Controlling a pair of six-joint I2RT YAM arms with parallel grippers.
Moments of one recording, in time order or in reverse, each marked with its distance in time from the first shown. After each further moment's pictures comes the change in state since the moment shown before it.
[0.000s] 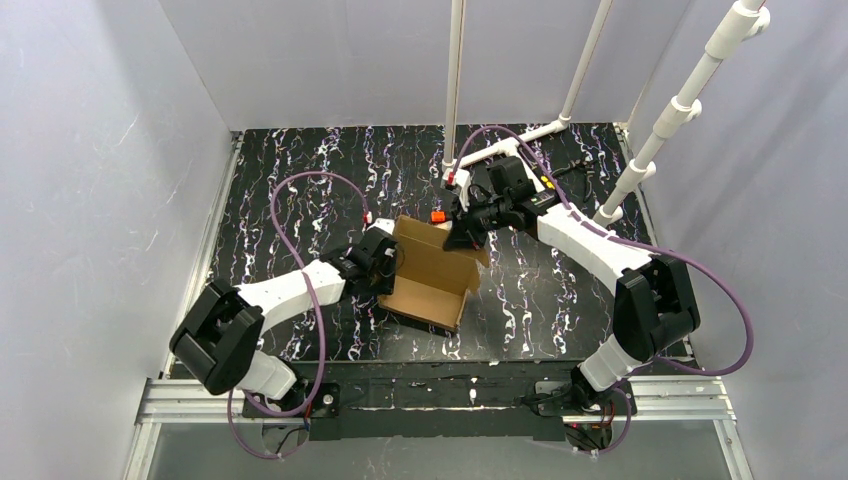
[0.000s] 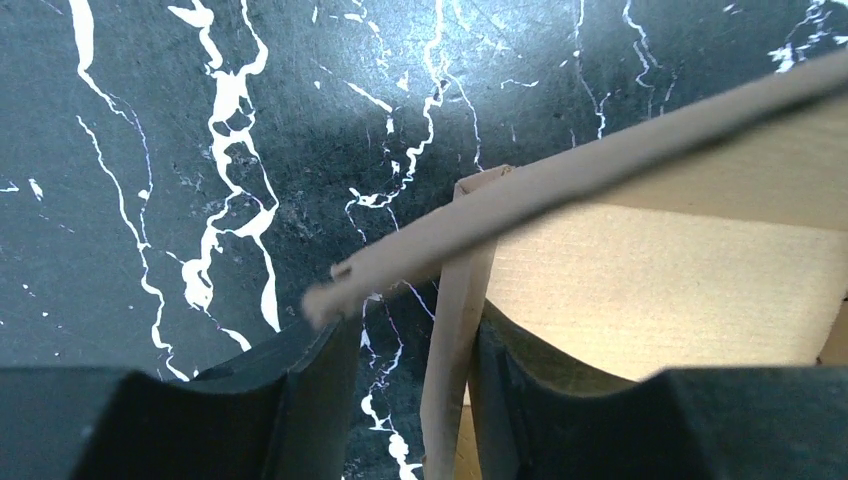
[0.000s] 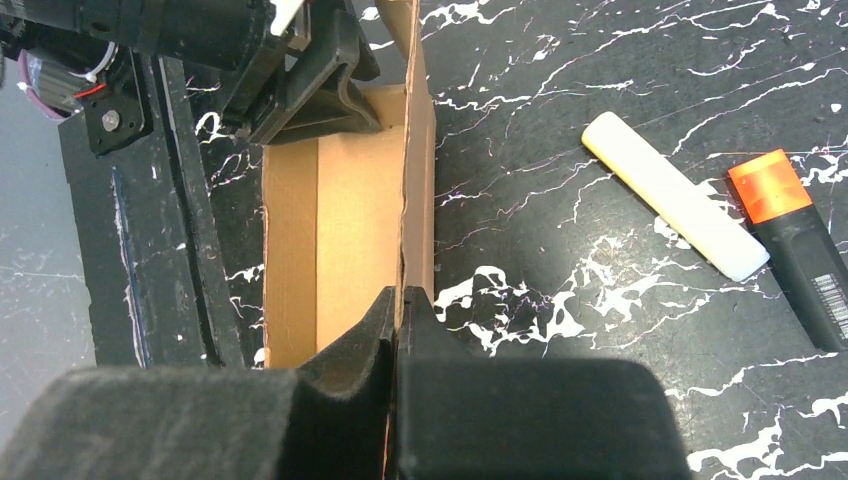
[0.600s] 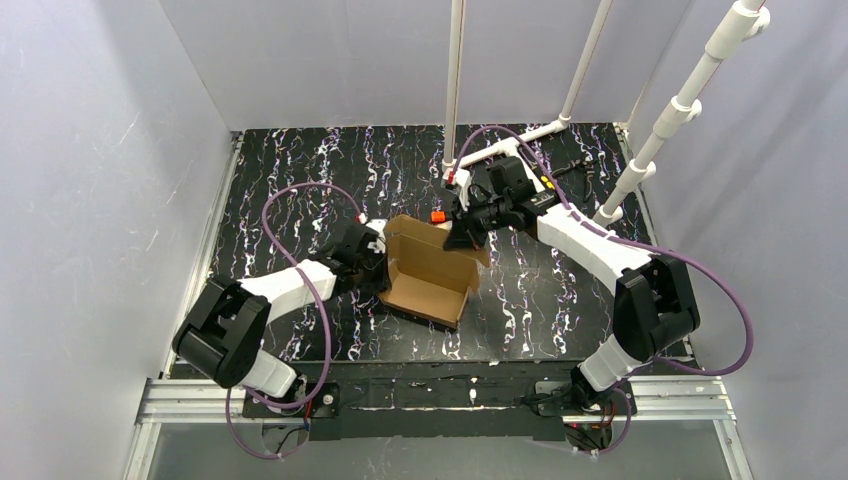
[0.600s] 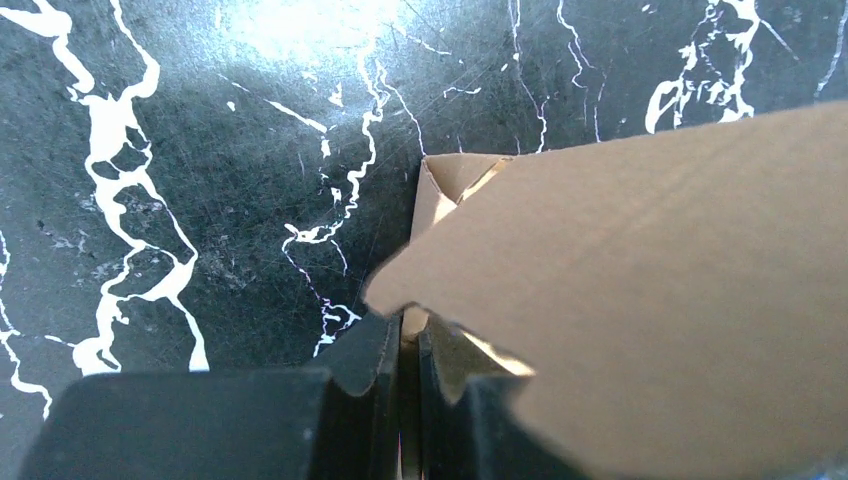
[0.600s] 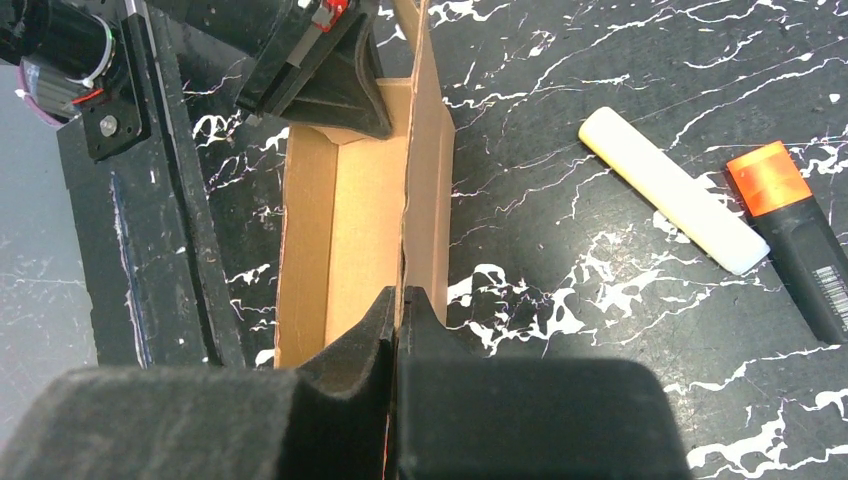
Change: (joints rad) left arm 0.170 0.021 -0.090 0.195 0.374 0.011; right arm -0.008 0.000 -0.002 0.003 0.011 0.016
